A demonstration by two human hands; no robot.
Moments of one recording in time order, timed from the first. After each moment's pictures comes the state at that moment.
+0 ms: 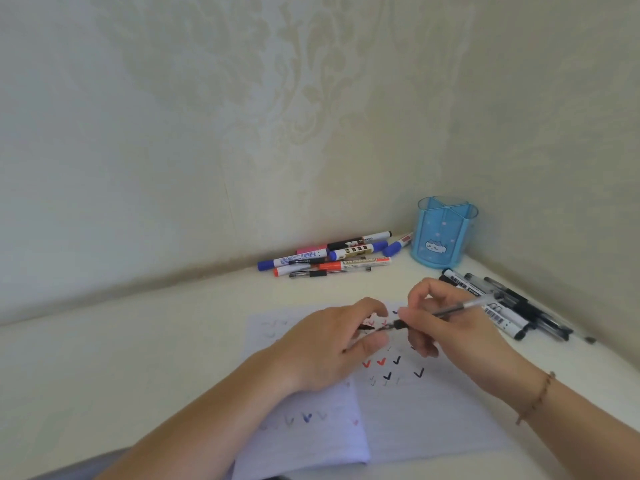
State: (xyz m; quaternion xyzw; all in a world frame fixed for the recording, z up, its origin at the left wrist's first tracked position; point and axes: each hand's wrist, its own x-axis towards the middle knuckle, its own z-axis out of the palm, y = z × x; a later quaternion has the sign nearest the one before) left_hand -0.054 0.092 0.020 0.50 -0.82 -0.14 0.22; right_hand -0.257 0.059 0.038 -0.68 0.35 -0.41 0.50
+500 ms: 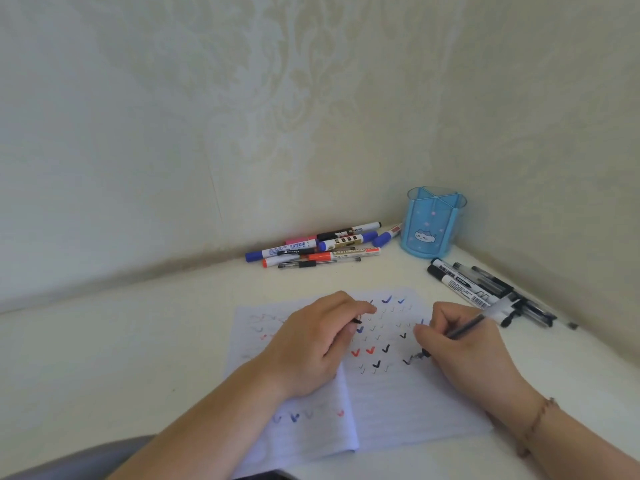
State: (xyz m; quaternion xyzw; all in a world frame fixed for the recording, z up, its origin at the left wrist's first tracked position) left_hand -0.052 0.098 -0.009 0.46 -0.82 -0.09 0.34; right_hand -0.270 0.077 0.009 -0.66 0.48 -0.46 0.35
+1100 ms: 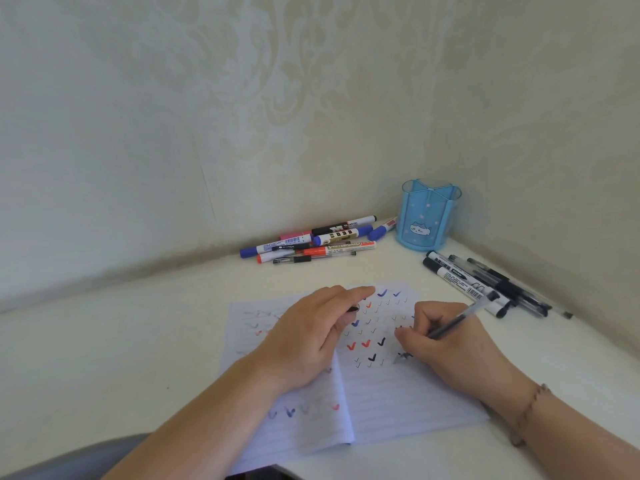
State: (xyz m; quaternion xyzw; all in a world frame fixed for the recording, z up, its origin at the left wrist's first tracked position) left_hand -0.053 0.094 -0.010 0.45 -0.82 -0.08 0.35; right_hand -0.270 0.074 0.004 -0.71 0.44 -0.41 0.36
